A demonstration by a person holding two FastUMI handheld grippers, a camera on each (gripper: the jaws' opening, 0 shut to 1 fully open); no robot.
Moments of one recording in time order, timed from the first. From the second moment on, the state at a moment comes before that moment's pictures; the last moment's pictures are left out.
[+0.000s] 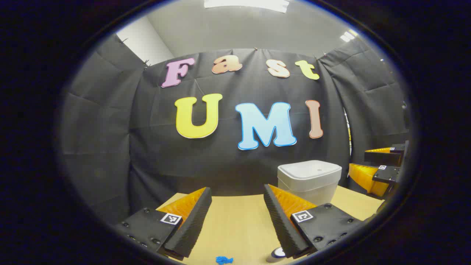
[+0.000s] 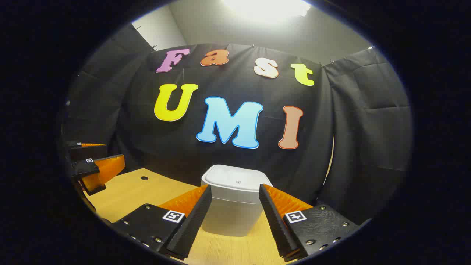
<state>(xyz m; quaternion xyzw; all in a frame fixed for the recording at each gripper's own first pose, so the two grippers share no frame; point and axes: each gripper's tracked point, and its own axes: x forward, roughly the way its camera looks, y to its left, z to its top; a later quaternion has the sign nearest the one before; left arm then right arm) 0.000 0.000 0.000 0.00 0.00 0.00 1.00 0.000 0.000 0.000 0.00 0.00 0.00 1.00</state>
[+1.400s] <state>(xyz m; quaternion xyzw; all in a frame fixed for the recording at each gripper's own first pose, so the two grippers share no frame) 0.011 -0.008 0.004 -0.01 0.02 0.00 1.00 0.045 -0.001 -0.005 0.03 0.01 -0.01 1.00</state>
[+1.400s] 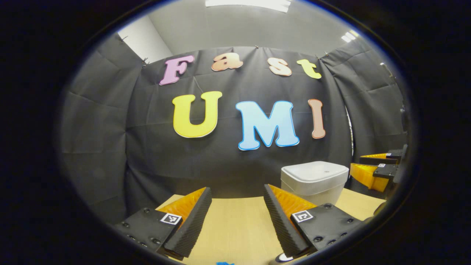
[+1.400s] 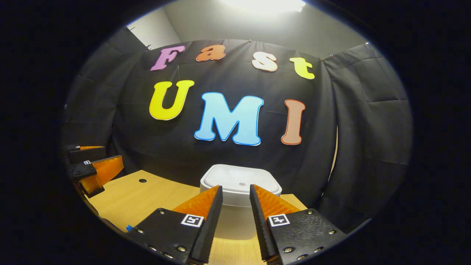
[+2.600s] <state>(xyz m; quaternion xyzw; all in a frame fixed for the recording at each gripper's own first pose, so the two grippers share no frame) 0.020 0.003 -0.006 -0.01 0.05 0.03 1.00 0.128 -0.019 -0.023 0.03 0.04 -0.01 1.00</state>
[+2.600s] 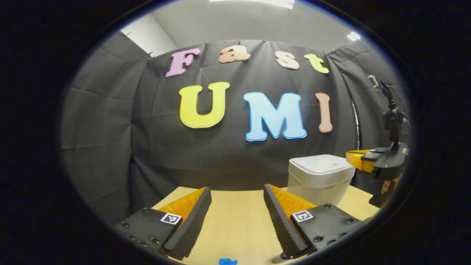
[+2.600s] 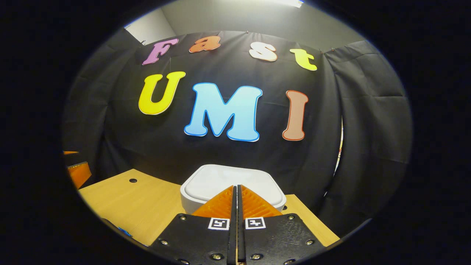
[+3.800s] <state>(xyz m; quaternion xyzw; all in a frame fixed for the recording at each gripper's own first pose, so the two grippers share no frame) 0.008 0.000 -0.010 -0.02 0.05 0.04 1.00 0.153 -0.031 0.004 0.07 0.01 0.00 1.00</state>
